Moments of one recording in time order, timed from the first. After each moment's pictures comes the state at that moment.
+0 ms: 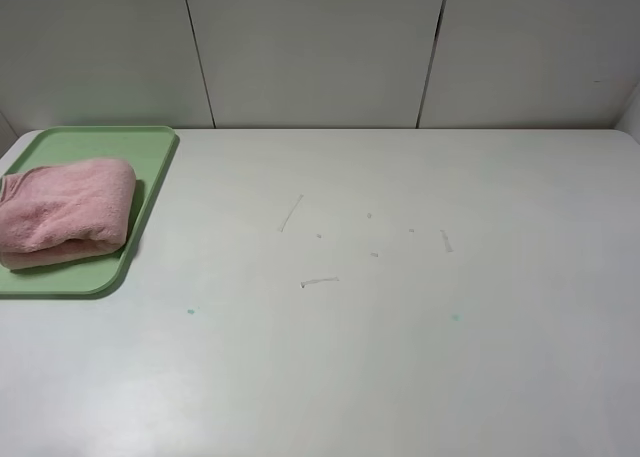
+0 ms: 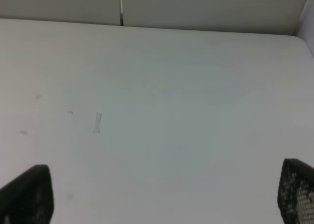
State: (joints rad) left arm 0.16 0.34 -0.50 -0.18 1.06 0.20; right arm -0.10 0.00 -0.49 0.15 1.04 -0.21
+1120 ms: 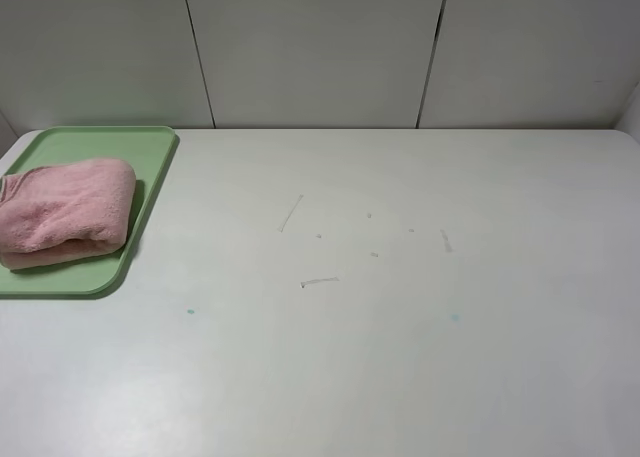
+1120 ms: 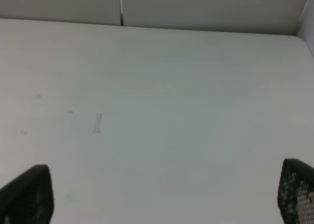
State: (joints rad) left arm 0.03 -0.01 -0.49 -0.23 1.07 0.25; right arm -0.10 0.00 -0.49 0.15 1.04 -0.21
